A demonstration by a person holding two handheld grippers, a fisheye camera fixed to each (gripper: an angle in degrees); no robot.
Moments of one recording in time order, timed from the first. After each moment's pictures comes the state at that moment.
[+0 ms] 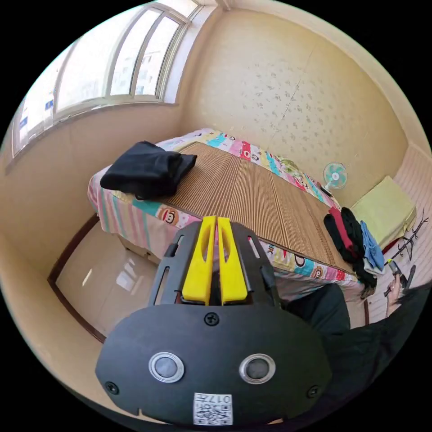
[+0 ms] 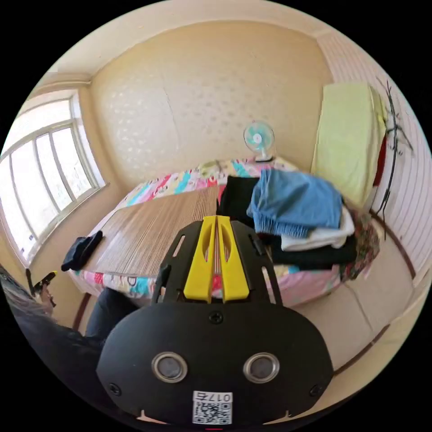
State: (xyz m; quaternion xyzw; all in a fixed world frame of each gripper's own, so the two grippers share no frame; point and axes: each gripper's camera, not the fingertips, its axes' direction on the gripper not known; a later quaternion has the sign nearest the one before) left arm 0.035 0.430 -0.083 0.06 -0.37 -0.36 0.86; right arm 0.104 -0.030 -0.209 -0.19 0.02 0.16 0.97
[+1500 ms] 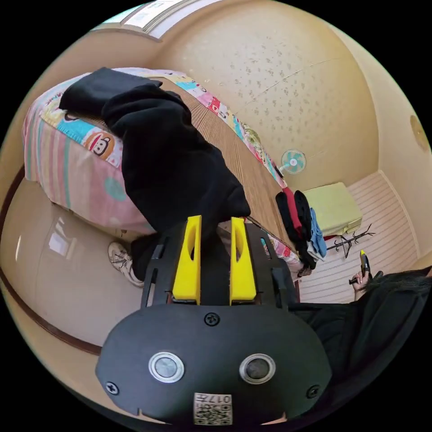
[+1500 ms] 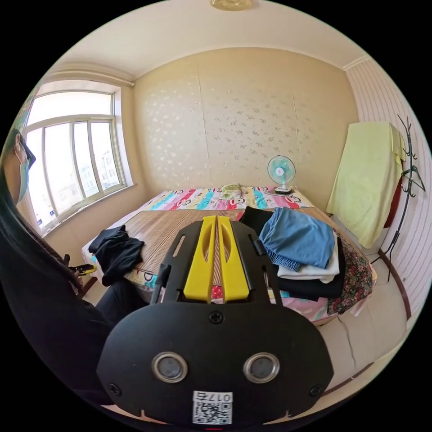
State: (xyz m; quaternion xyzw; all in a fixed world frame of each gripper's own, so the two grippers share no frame) left arm 0.007 0.396 0.020 0.05 -0.11 -0.45 0.89; right arm 0.098 0.011 -0.308 -0.15 -0.05 0.10 0.98
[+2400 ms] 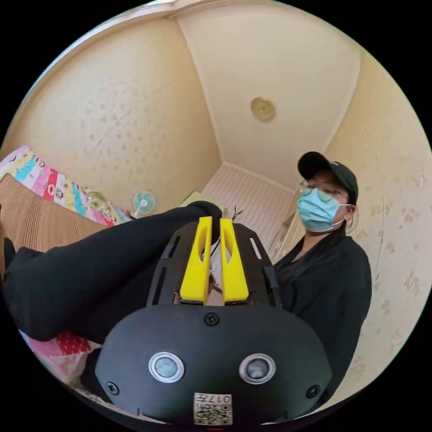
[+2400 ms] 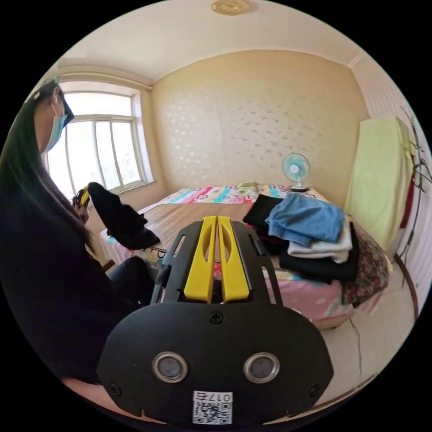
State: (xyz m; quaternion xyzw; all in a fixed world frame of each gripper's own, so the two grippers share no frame) left arm 0.093 0.292 -0.159 0.33 0.23 -0.09 0.91; right arm 0.179 0.097 -0.332 -0.12 -0.13 0.08 0.98
